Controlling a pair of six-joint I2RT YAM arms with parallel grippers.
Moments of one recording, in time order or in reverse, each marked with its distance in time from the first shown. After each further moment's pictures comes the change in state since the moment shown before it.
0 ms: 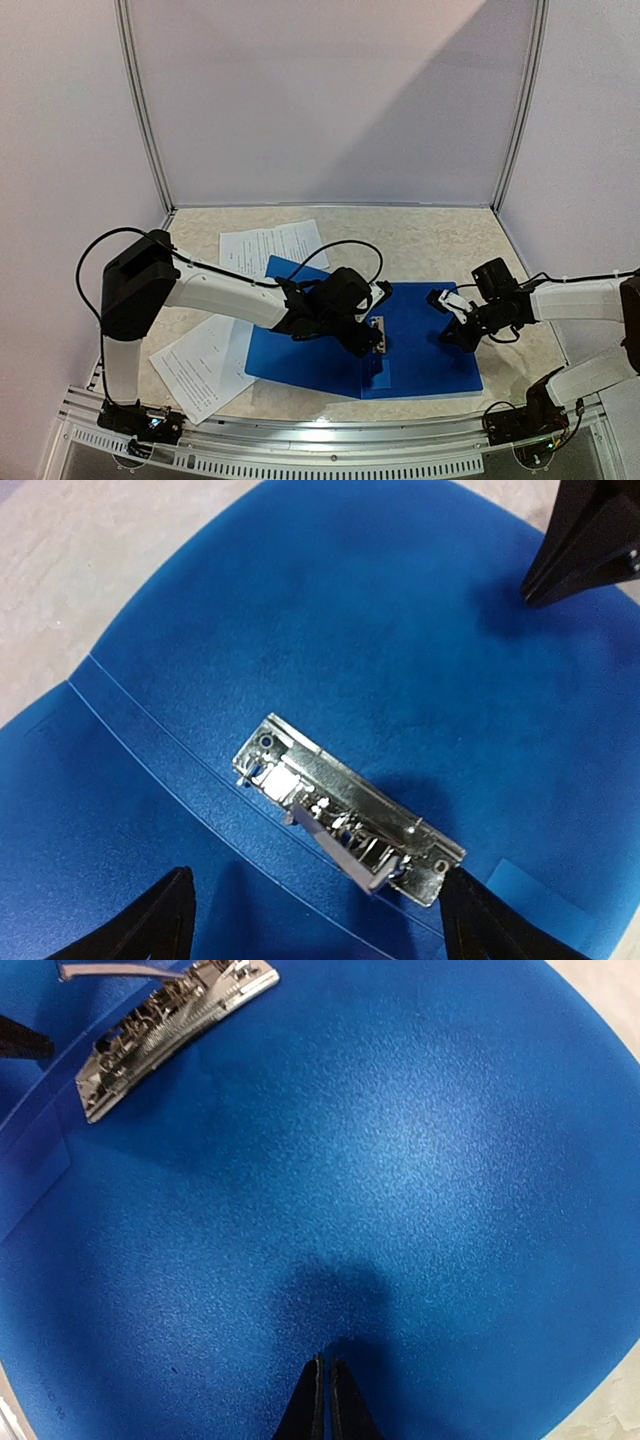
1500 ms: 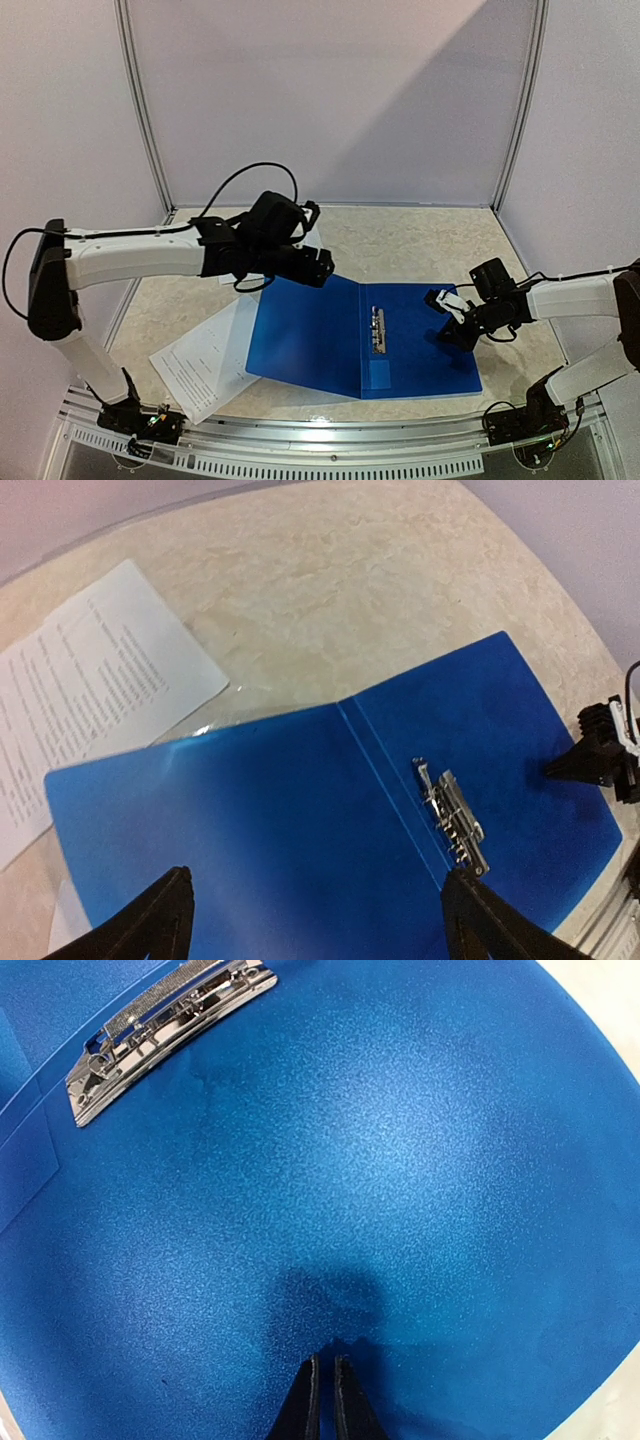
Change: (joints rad) left arm 0.205 -0.381 -0.029 -0.262 -0.076 -0.269; right arm -0.001 0.046 0.002 0.040 0.019 -0.030
